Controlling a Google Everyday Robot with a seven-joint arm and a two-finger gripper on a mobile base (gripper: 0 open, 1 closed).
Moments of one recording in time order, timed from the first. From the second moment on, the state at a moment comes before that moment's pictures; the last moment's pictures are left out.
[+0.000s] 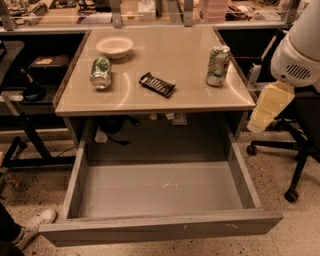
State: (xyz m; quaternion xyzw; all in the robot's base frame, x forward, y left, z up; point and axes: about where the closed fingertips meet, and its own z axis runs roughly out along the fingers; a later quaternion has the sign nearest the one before) arm 0.507 -0.241 0.933 -0.49 0.86 -0.07 0.16
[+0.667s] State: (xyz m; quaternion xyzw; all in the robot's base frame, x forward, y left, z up) arm 0.545 -0.258 0.907 -0.41 0.90 -0.09 0.15
